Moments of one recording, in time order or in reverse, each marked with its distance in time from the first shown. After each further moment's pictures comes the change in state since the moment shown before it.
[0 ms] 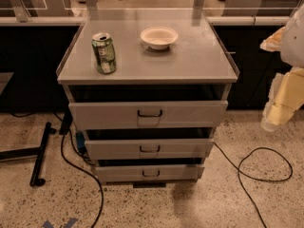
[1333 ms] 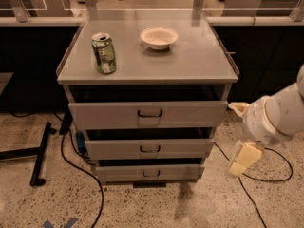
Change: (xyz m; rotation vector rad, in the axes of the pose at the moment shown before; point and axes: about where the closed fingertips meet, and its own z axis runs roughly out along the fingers) arm 0.024 0.040 0.172 -0.032 -0.196 -0.013
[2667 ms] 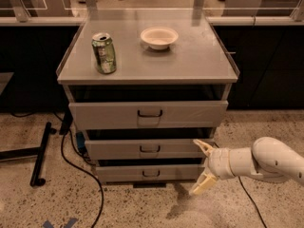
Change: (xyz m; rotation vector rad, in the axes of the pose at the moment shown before) arm 0.029 0.017 0.241 -0.059 -0.508 -0.017
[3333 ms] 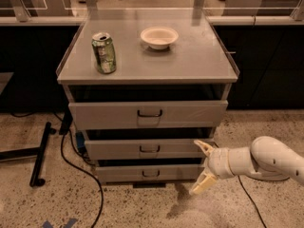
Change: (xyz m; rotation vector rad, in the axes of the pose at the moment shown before) arm 0.012 -0.003 0.003 -0.004 0.018 0.038
